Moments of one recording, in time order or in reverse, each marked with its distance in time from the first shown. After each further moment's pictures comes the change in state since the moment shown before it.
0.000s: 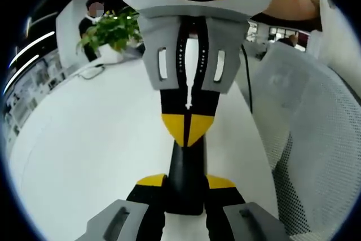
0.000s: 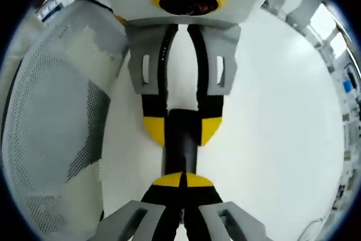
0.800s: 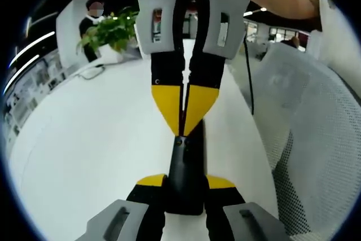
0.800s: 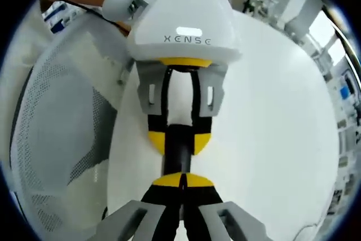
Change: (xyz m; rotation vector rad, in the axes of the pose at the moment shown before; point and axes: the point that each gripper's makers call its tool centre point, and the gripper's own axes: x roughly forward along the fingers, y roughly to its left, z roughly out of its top) left arm -0.001 0.000 0.001 -0.001 -0.004 0.001; right arm -0.021 -0.003 0.018 -0.038 -0.042 -0.020
